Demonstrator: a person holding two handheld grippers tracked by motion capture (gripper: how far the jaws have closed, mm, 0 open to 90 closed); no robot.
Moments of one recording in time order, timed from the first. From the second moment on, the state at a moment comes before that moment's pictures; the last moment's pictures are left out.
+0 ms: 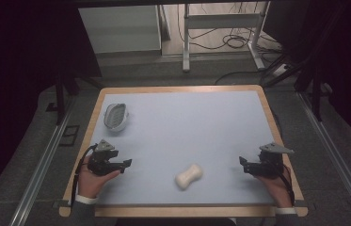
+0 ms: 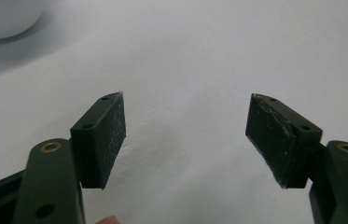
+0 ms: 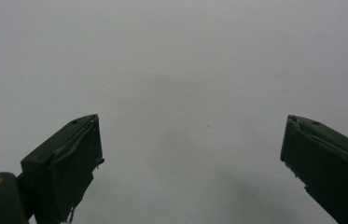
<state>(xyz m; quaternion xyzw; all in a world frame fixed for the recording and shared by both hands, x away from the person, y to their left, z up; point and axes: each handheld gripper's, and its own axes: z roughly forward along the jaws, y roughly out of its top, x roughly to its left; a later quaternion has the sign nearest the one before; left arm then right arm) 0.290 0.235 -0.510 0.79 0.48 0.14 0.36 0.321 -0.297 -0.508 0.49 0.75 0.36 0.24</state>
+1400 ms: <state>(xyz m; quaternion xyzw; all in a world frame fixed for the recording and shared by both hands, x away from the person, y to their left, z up) 0.274 0.222 -0.475 0.80 0.46 0.15 0.34 0.323 -0.305 -0.510 0.49 0.76 0.35 0.24</state>
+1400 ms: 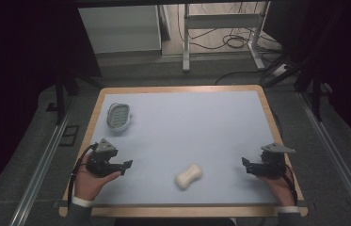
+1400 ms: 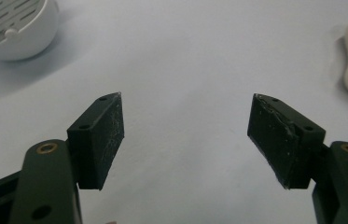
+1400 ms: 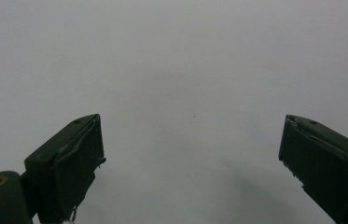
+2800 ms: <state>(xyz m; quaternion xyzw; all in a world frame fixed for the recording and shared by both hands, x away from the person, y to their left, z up) 0.290 0.132 -0.450 0.87 0.37 0.12 0.31 0.317 -0.304 -0.507 0.49 0.76 0.34 0.26</state>
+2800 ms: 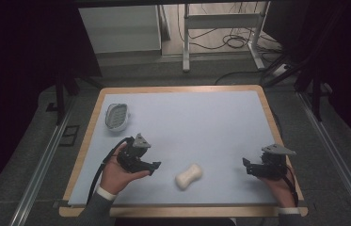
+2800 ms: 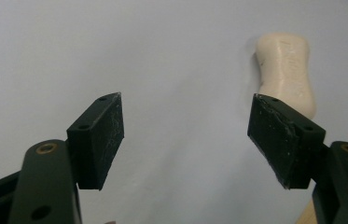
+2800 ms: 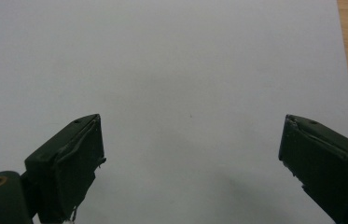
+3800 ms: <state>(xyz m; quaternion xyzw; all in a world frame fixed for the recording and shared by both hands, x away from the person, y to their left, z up) 0.297 0.034 -0.479 0.91 0.31 0.06 0.27 0.314 -0.308 -0.505 0.49 0.76 0.35 0.26</state>
